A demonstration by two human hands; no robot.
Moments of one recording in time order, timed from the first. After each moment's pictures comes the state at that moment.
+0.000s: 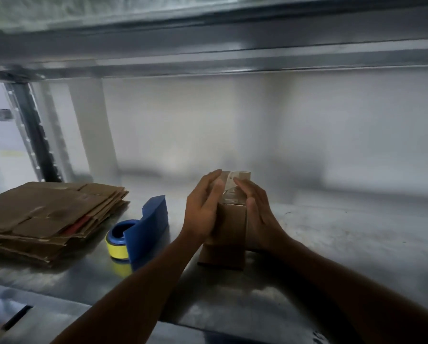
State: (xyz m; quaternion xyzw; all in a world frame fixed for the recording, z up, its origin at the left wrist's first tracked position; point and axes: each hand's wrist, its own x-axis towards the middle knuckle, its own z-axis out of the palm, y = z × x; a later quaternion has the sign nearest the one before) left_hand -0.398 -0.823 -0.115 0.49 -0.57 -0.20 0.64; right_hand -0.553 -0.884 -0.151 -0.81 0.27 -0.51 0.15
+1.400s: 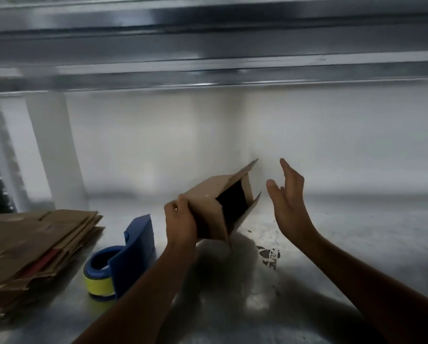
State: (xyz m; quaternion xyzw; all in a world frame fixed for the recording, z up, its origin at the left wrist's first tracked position) left_hand -0.376 -0.839 -0.124 0.51 -0.35 -0.41 0.67; right_hand -0.594 -0.880 -0.114 -0.67 0.39 -0.61 0.17
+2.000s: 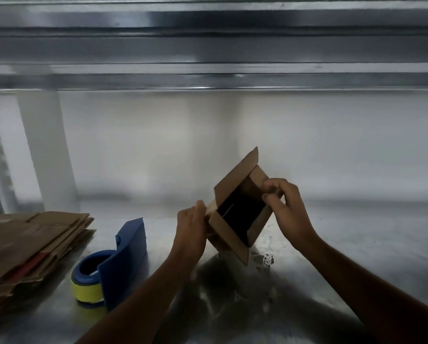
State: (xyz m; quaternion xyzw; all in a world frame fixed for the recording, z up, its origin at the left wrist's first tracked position) left_hand -0.390 -0.843 -0.131 0.49 -0.56 -0.33 0.58; right_hand -0.601 -0.873 -0.101 -0.67 0.37 -0.62 0.16
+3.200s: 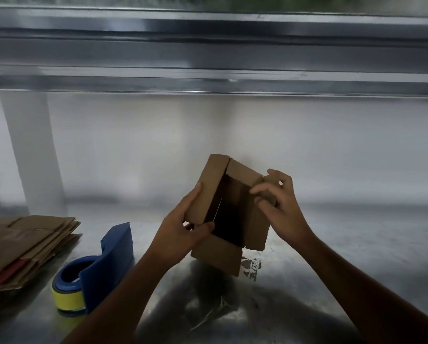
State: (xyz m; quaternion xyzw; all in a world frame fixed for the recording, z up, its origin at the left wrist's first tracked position) left_hand -0.373 -0.836 -0.116 0.43 -0.70 -0.23 0.52; right_hand -0.625 -0.881 -0.092 -0.73 0.35 -0.58 0.10
